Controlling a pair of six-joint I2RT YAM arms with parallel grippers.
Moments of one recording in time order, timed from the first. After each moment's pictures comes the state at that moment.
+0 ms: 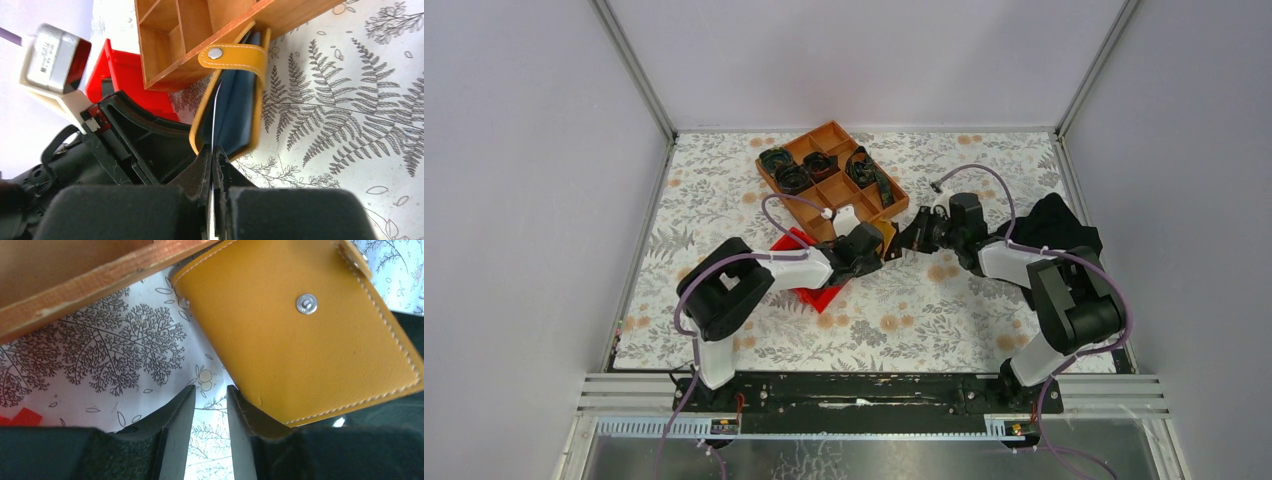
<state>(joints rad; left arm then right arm) -0.82 1.89 0.99 0.00 -0.30 -1.06 0.32 1.61 0.70 0.37 -0.55 0.63</state>
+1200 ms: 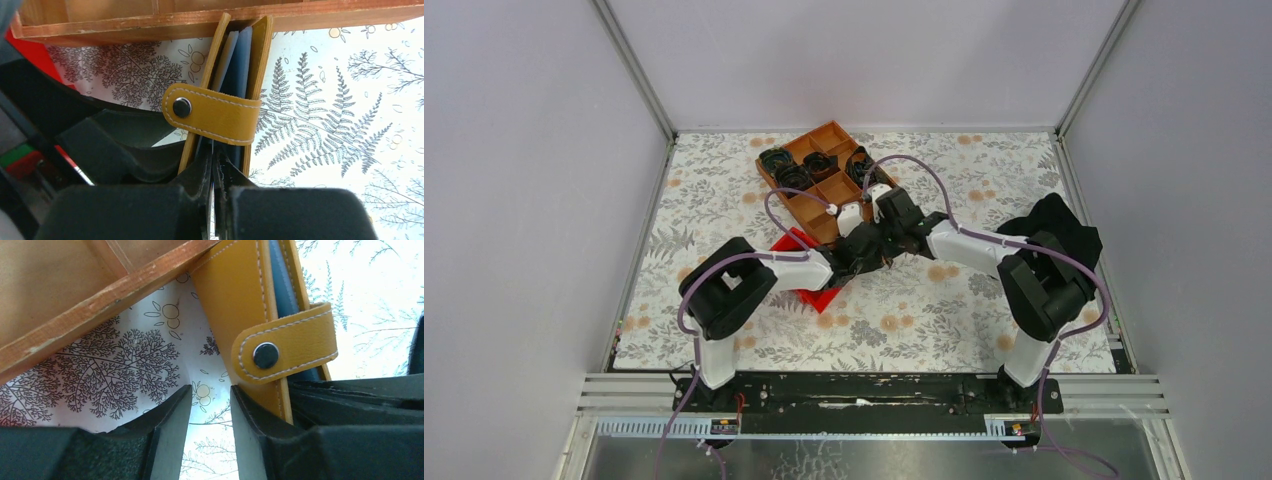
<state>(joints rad) -0.82 1.91 0.98 0.09 -0.32 -0.92 0.66 1.76 1.10 -0.25 0.01 0.12</state>
